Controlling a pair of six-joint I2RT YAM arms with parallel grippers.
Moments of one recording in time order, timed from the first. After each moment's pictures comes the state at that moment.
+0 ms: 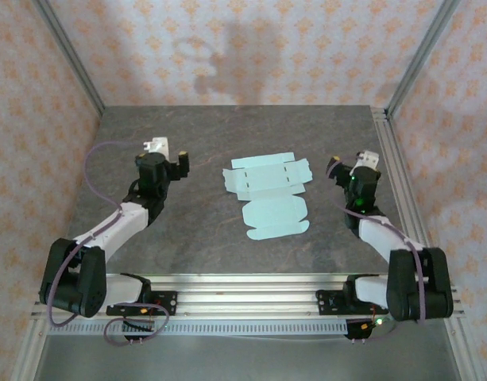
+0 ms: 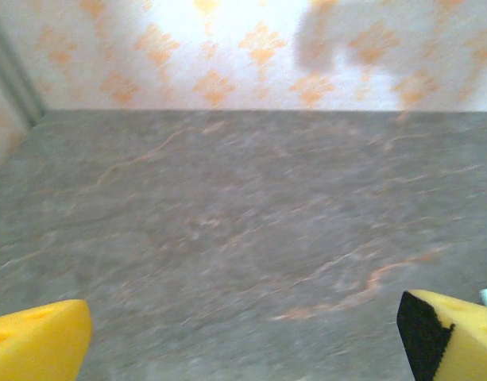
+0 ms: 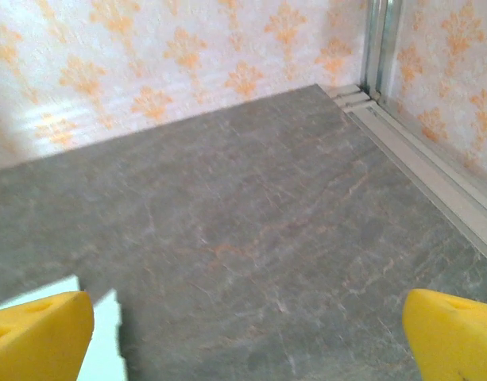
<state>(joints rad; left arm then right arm) -0.21 1.29 0.70 0.21 -0.32 -0.11 0.04 1.21 0.51 0.40 0.19 0.24</state>
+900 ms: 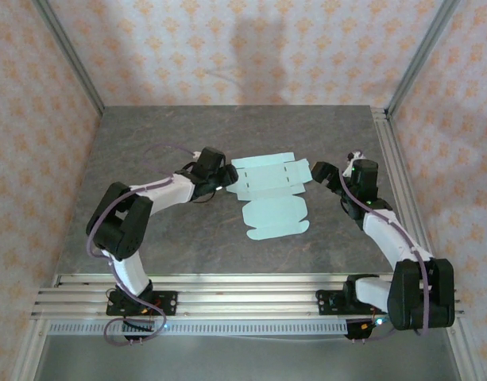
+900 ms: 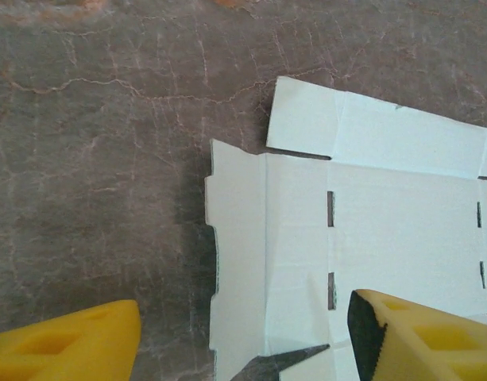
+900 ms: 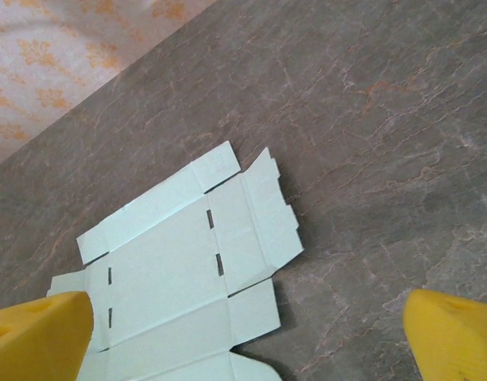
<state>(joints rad) -0.45 1.78 1.06 -0.13 -0.04 -0.83 0.04 1.17 0.62 -0.02 -0.23 0.54</state>
